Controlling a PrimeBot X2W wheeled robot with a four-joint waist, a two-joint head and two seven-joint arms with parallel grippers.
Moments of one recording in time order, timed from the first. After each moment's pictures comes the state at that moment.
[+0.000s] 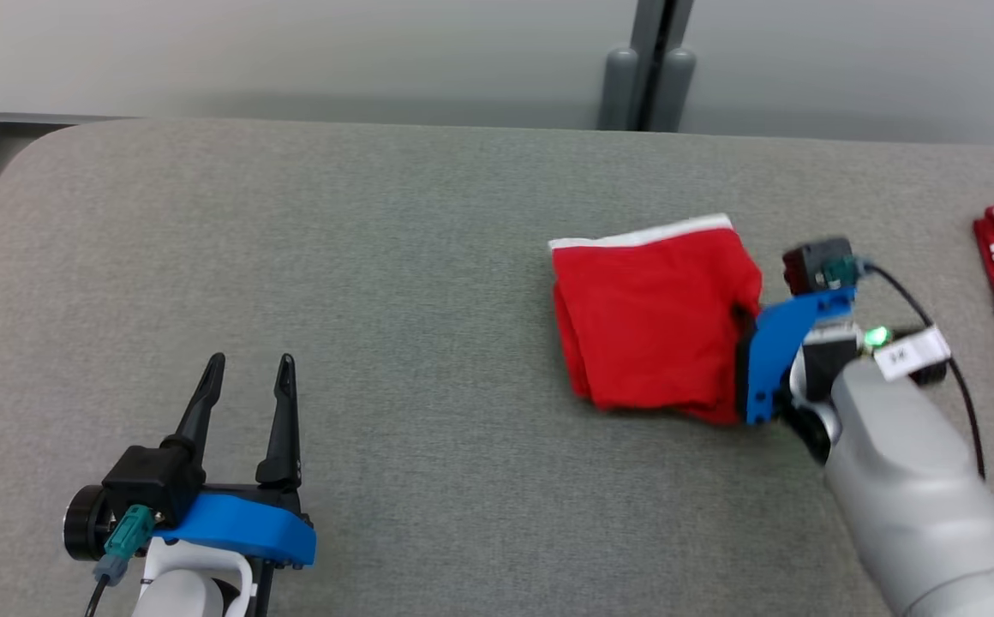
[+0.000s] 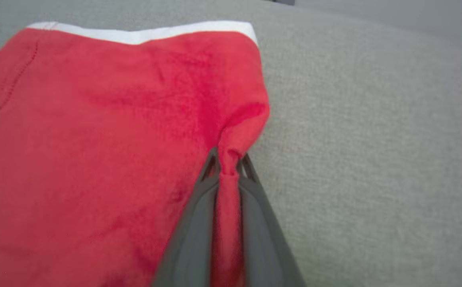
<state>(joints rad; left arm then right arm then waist) -0.15 0.17 -0.17 0.26 -0.29 -0.05 -0.23 -0.77 -0.07 0.04 1.09 0.08 0.13 0.15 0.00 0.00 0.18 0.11</state>
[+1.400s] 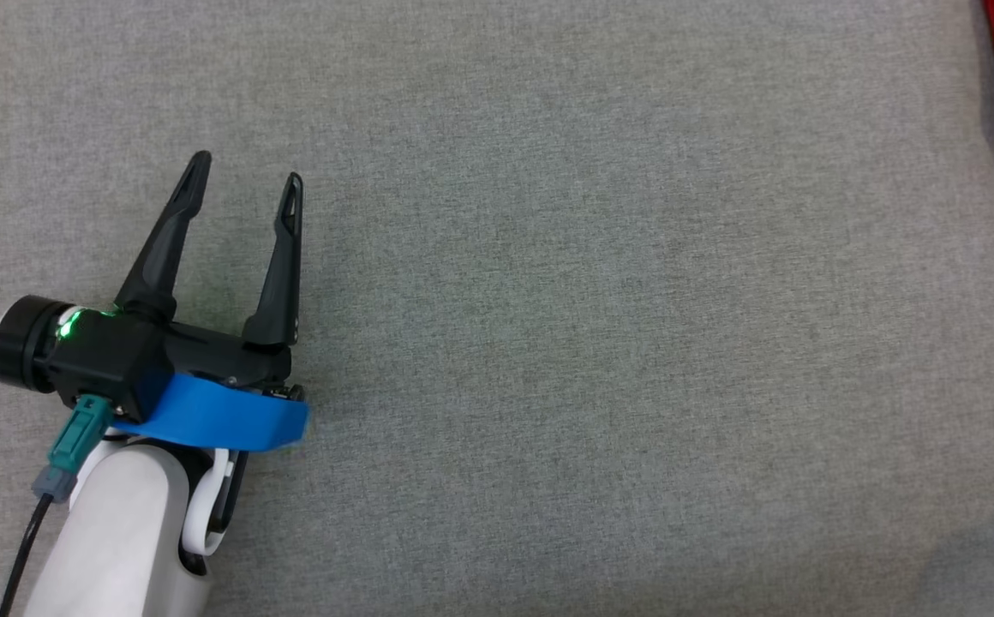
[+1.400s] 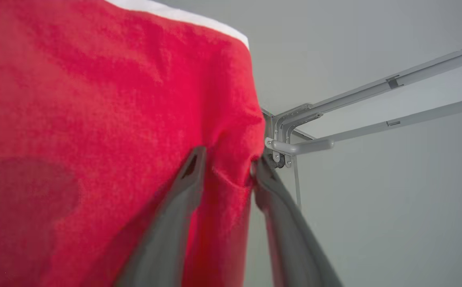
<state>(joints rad) -0.34 0.26 -0.23 -0.03 -0.22 -0.06 -0.14 -0.97 -0.77 0.18 0.90 0.04 0.13 0.06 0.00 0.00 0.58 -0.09</state>
